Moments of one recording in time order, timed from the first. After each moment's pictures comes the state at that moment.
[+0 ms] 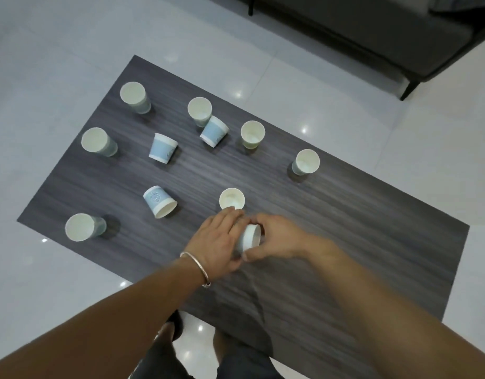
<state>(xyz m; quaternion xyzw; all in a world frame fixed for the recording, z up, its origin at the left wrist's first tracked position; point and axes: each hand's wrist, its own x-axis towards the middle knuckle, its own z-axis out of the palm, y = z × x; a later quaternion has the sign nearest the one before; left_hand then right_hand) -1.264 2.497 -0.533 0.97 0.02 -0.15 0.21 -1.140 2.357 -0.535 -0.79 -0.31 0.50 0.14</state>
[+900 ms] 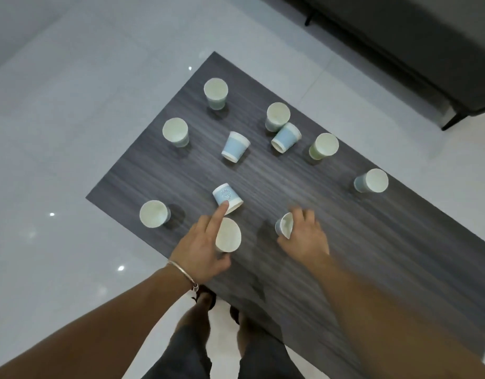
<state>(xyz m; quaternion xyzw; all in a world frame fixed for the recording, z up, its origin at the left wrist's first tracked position) -1.395 2.643 -0.545 0.90 0.22 -0.11 0.36 -1.219 2.461 -0.585 -0.92 -0.22 0.32 0.03</state>
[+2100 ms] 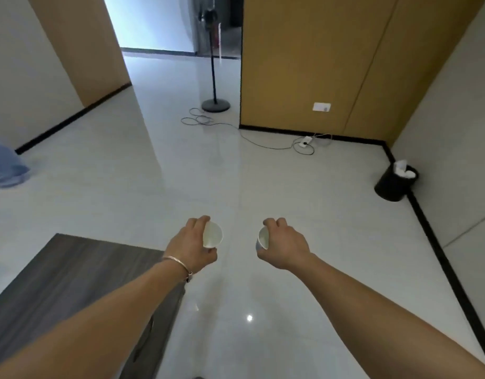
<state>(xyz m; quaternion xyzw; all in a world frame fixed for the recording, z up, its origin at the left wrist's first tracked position) -1.623 2.041 -0.281 0.75 -0.63 -0.12 0.16 -1.849 1.965 -0.285 -0.82 0.55 -0.03 0.15</state>
